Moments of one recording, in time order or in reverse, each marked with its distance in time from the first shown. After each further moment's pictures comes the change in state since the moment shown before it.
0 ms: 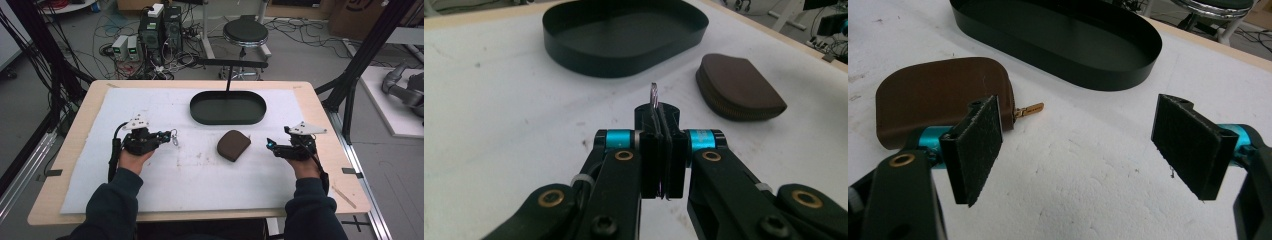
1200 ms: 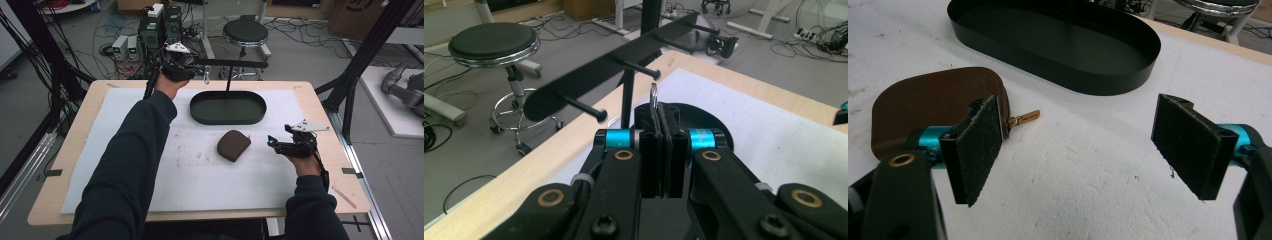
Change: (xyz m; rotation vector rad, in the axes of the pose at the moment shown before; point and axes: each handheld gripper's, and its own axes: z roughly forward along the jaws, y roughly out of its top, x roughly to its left) left arm 0.036 0.184 0.116 -0.003 -0.073 0.173; right arm -0.010 0.000 0.006 -0.021 0.025 0.041
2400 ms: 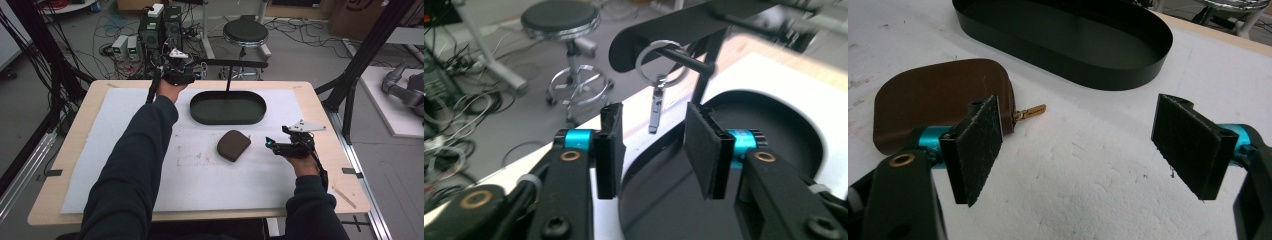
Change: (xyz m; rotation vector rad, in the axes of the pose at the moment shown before) left arm 0.016 -0.032 0.010 0.013 0.218 -0.068; right arm 0.002 -0.001 0.006 0.026 0.028 -0.019
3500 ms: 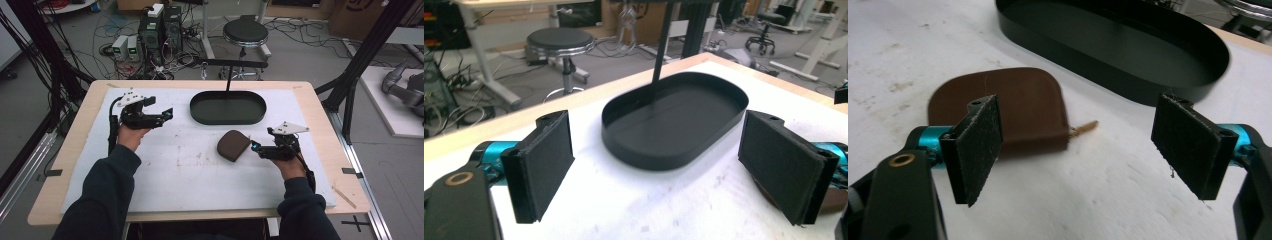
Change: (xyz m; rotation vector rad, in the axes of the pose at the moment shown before) left arm -0.018 -0.109 -0.129 -0.168 -0.026 -0.054; right arm 0.039 0.012 0.016 0.006 0.052 -0.046
